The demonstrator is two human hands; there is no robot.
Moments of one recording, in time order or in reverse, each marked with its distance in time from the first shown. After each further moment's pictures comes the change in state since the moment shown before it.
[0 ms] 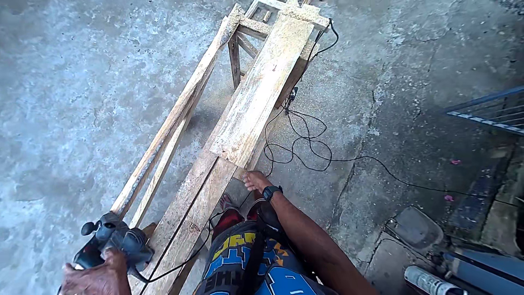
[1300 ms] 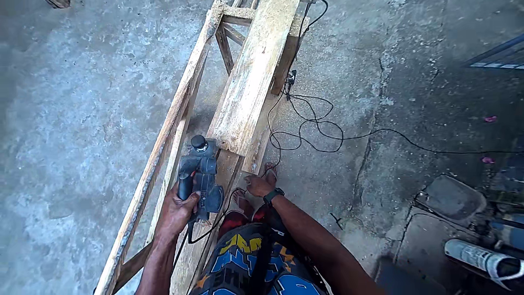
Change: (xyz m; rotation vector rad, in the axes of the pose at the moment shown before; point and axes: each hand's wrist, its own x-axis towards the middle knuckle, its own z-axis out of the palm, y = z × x) left_hand -0.065 0.187 -0.008 -0.733 -1.178 0.364; right_hand -0.005 0.069 0.035 -0.647 -0.053 -0.392
